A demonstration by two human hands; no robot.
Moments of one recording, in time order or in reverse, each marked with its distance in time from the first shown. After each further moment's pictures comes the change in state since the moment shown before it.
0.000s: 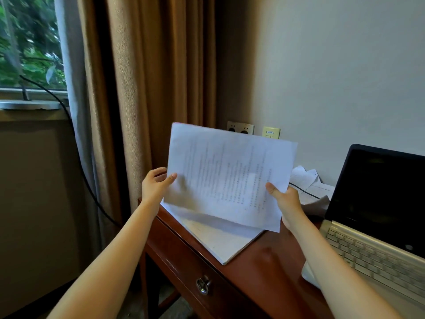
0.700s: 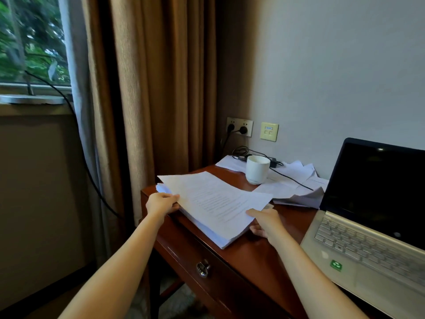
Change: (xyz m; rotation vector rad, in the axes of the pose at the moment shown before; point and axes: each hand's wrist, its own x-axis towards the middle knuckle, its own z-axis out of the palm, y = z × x) left_hand -0.029 -0.040 0.001 0.204 0.058 -0.310; right_hand -0.043 0.042 0.016 -0.203 0.019 0.421
